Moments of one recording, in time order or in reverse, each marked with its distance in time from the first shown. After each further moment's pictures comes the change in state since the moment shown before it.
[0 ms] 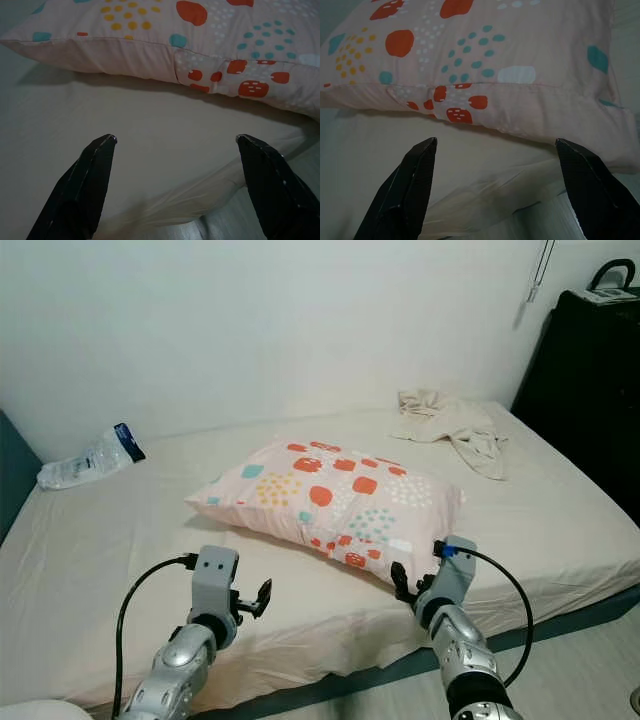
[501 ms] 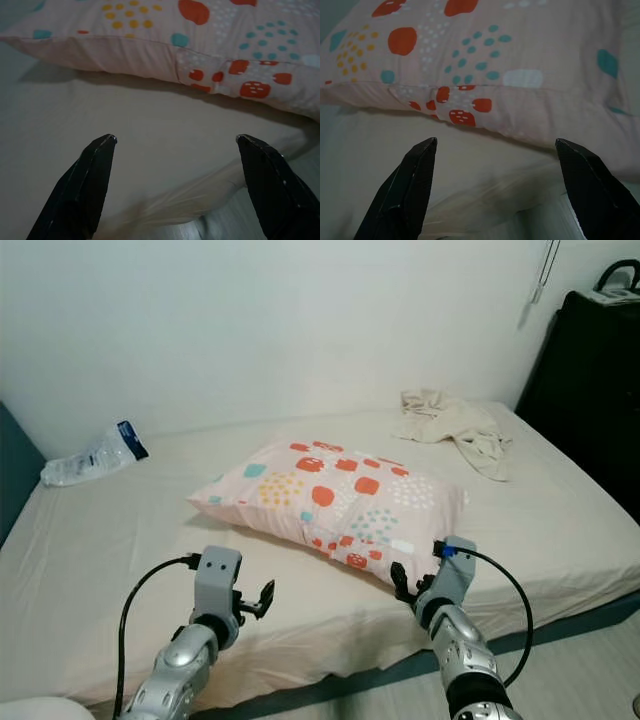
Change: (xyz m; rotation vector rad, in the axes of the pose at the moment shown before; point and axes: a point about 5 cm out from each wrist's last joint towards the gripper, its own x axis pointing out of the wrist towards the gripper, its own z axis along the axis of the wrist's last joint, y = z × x) left arm 0.000 -0.003 0.000 0.005 0.001 -0.014; right arm 0.000 0.000 0.000 0.000 0.001 0.000
